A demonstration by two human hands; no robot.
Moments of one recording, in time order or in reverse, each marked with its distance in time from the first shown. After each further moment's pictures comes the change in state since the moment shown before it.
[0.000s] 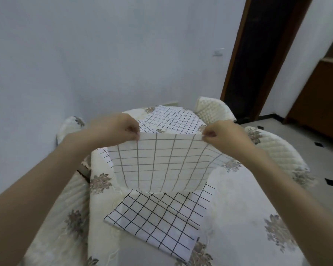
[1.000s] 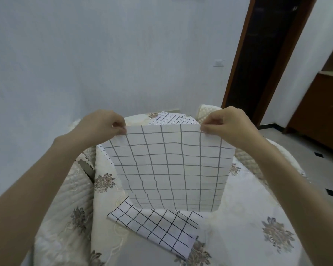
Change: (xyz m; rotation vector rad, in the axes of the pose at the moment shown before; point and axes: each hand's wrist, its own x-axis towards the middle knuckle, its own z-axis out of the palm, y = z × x) left_hand -0.047 -0.020 -0.015 -0.009 0.197 -0.135; right_hand -0.029 -0.025 -0.043 0.307 0.131 -0.060
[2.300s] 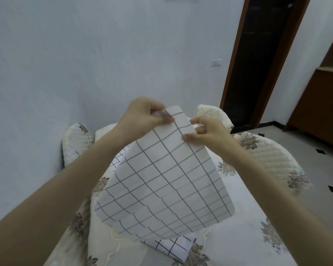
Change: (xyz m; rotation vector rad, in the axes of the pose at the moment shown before) left_hand 0.020 0.114 0.007 -0.682 0.133 0.161; right_hand 0.001 0.025 0.028 0.622 -0.146 0.080
